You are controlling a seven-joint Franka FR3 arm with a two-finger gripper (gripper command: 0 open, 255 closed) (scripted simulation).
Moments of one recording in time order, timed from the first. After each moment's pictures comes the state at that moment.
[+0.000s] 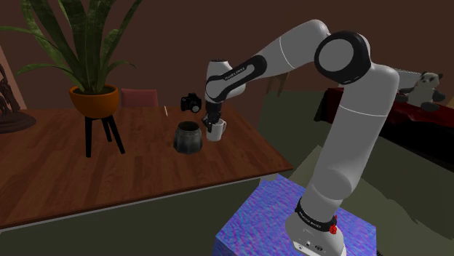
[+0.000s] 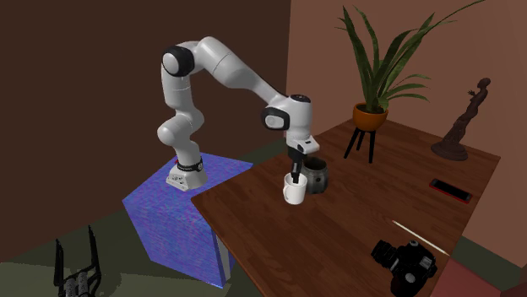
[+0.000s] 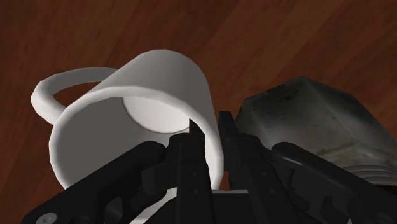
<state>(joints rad) -0.05 0.09 -0.02 -2.15 -0.06 2.29 -0.08</state>
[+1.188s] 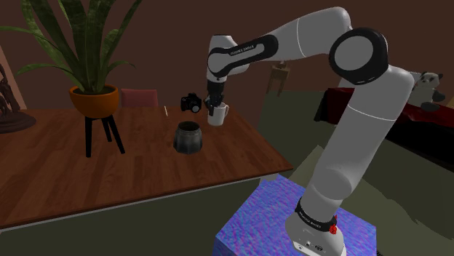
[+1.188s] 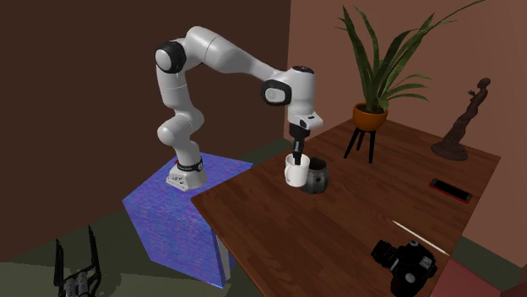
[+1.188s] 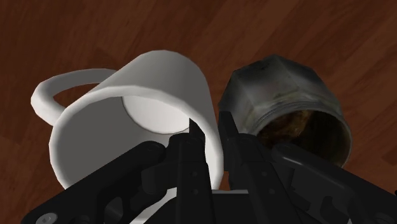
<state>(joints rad) -0.05 -0.01 -0.02 -2.02 -0.05 2.06 -0.09</state>
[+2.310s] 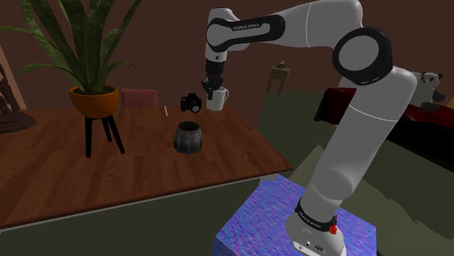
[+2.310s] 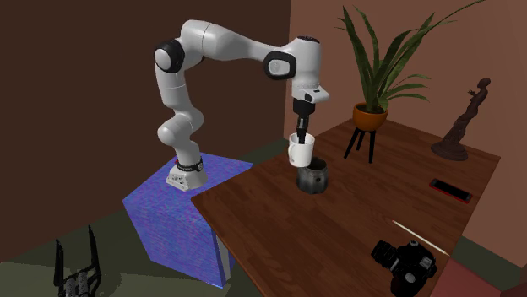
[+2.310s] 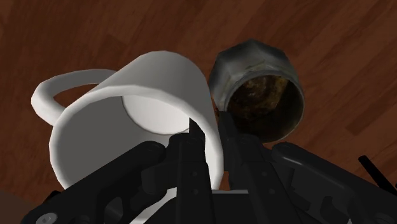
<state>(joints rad) -0.04 -0.03 0.00 -1.83 -0.05 1.85 -0.07</state>
